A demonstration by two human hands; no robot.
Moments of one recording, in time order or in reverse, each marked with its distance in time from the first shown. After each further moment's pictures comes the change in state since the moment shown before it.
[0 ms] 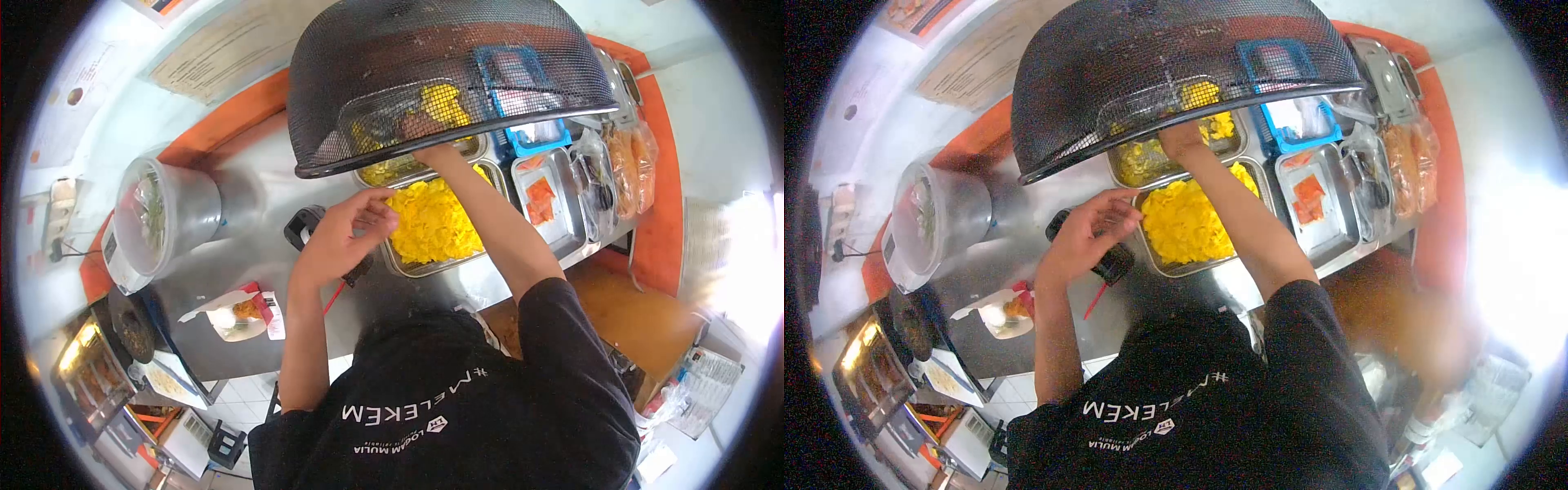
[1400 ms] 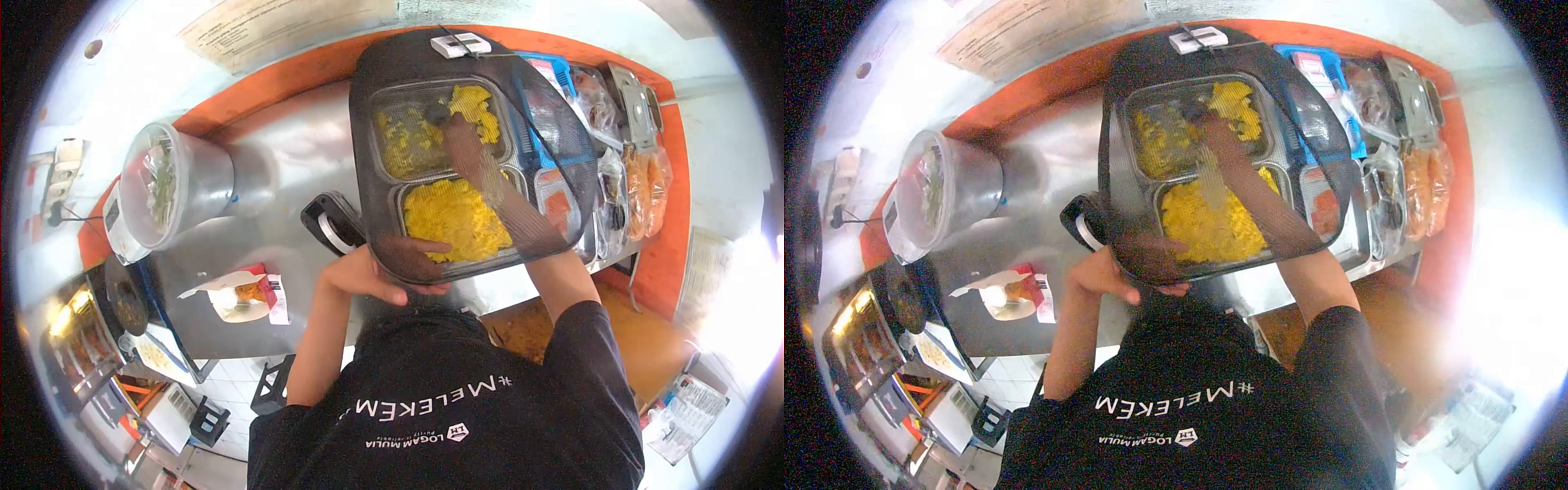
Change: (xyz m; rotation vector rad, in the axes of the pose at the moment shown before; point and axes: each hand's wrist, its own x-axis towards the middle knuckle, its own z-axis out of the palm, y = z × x) left_hand -0.030 -0.038 0.010 -0.748 -0.552 0.082; right_hand -0.029 -0.008 -0.029 0.221 0.087 0.043
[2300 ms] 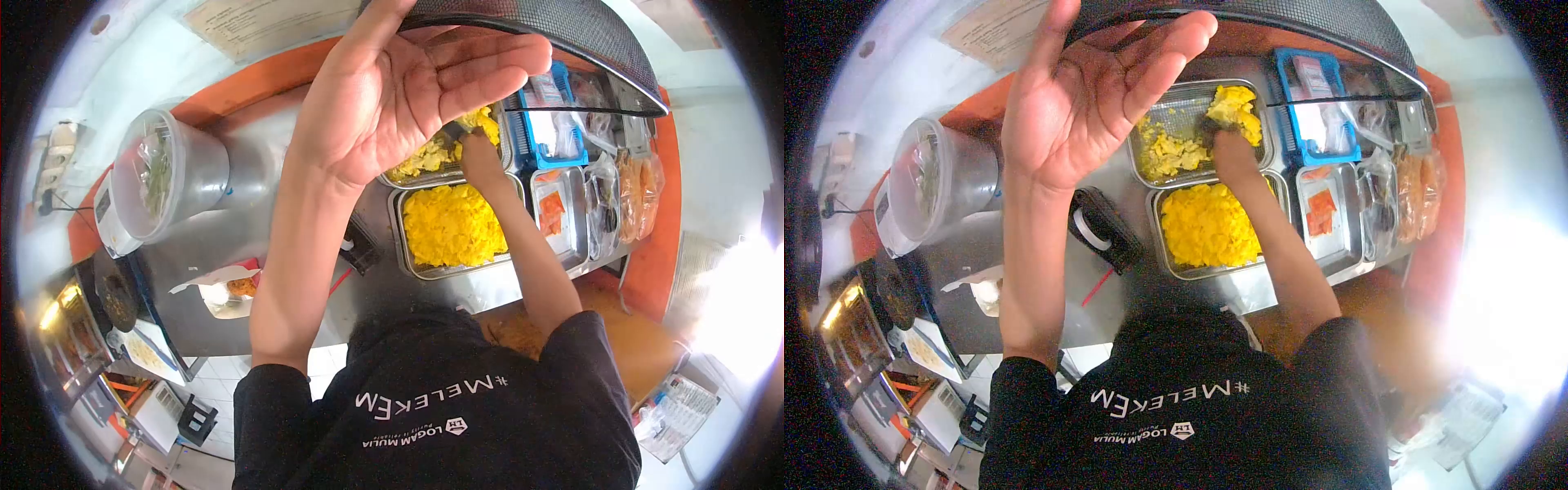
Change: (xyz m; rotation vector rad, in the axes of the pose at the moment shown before) left_hand 0.096 0.166 -0.008 -0.620 -0.231 0.506; right_hand -0.028 -0.001 -0.025 -0.044 -0.217 0.173
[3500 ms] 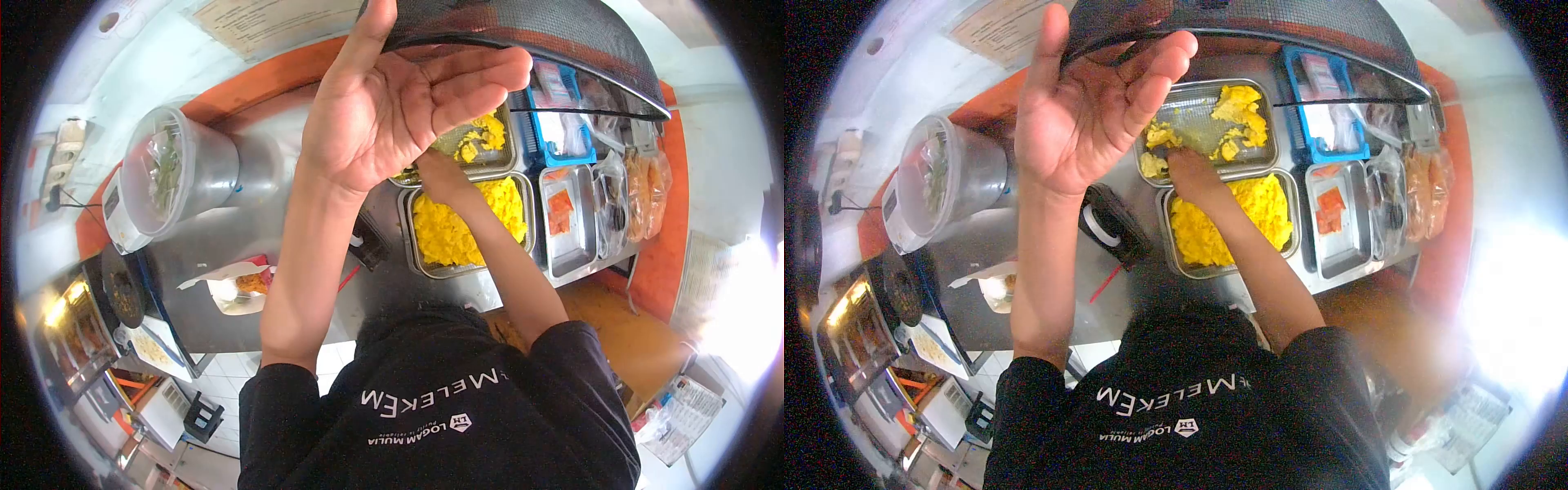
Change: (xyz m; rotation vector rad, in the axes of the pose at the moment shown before) left_hand -0.017 -0.008 -0.013 -0.272 -0.129 -0.012; right_hand -0.015 -0.074 0.034 0.091 -0.110 -0.269
